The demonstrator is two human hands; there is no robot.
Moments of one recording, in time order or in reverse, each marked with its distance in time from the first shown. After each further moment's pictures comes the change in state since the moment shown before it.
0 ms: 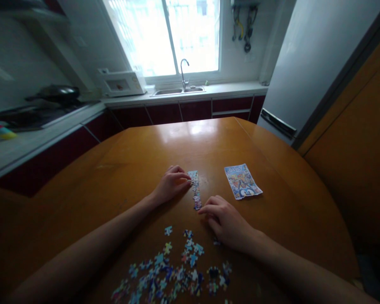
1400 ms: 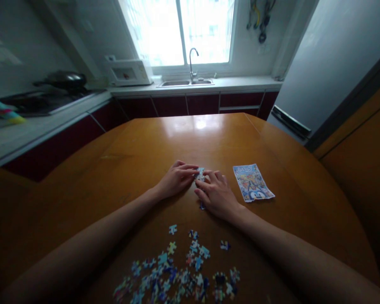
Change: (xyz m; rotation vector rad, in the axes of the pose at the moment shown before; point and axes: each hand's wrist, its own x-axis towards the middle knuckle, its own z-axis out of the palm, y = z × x) left_hand 0.002 -0.010 -0.001 0.117 -0.098 0.093; right_hand 0.071 0.025 0.017 -0.554 0.105 -0.036
